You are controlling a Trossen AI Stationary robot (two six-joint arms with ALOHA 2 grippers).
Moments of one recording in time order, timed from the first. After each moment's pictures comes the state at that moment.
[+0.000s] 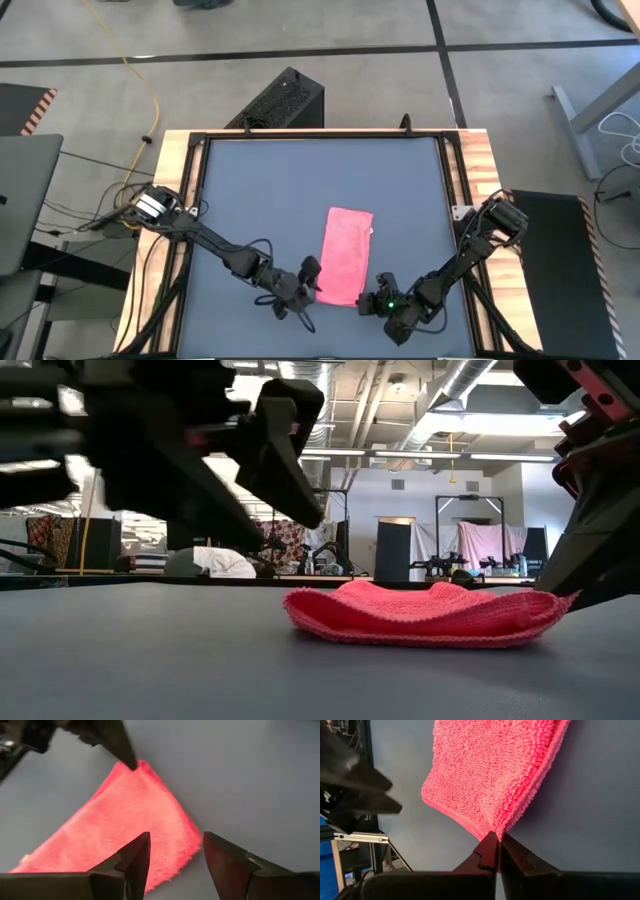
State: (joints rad) left arm -0.47 1.84 0.99 0.20 -0.18 0.46; right arm 0.80 1.87 0.93 0.03 0.65 2.14
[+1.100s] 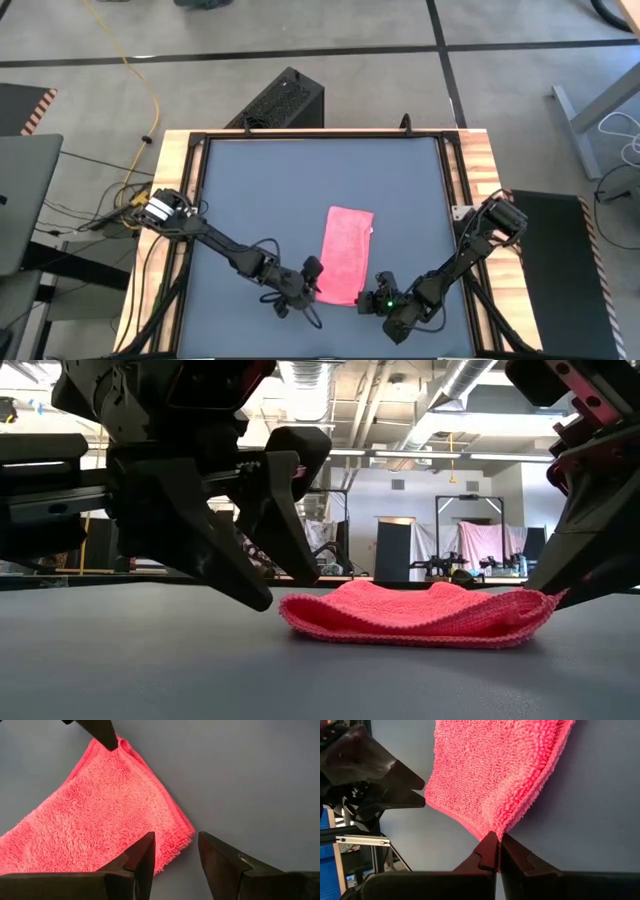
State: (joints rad) left arm -0.44 1.90 0.98 0.21 -0.11 0.44; right arm 0.79 1.87 0.93 0.04 0.65 2.14
